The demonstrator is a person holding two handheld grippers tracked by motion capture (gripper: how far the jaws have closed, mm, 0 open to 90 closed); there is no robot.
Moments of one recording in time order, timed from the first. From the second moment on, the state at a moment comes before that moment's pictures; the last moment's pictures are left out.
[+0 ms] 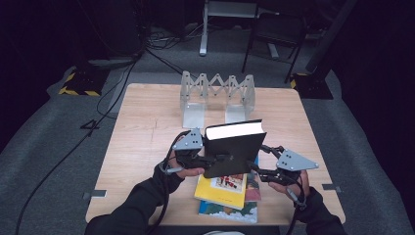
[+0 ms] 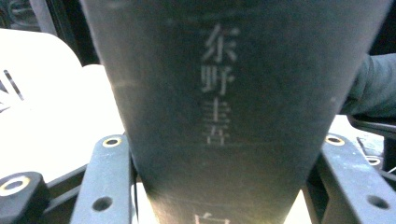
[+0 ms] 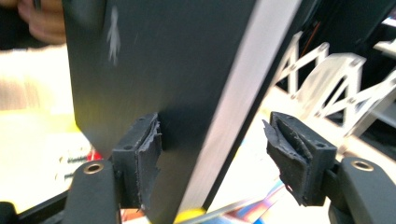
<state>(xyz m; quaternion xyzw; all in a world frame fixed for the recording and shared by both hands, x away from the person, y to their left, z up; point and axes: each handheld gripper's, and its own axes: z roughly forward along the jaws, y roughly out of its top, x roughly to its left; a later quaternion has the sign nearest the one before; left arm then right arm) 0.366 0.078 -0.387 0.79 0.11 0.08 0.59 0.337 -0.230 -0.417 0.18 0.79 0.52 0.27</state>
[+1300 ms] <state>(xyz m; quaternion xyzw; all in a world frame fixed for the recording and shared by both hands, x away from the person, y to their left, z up) 0.355 0.070 -0.363 0.77 0.11 0.11 0.62 0.337 -0.240 -0.430 0.20 0.81 0.49 0.25</state>
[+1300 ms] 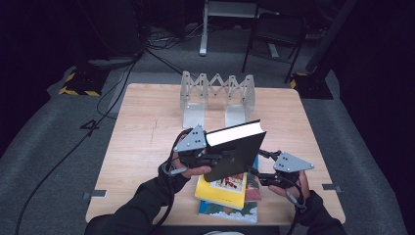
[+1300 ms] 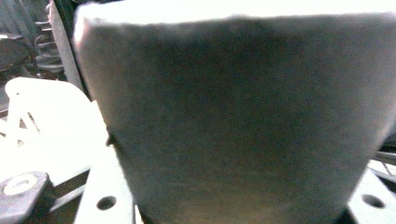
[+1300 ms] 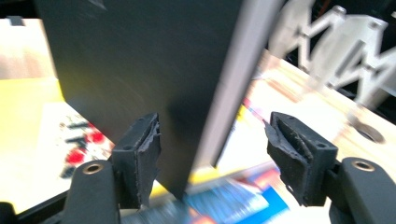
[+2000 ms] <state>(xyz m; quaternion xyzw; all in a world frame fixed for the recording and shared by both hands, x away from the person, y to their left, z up) 0.348 0.068 -0.363 0.77 0.10 0.13 0.62 0.347 -0.331 -0.483 0.36 0.83 0.38 0.20</state>
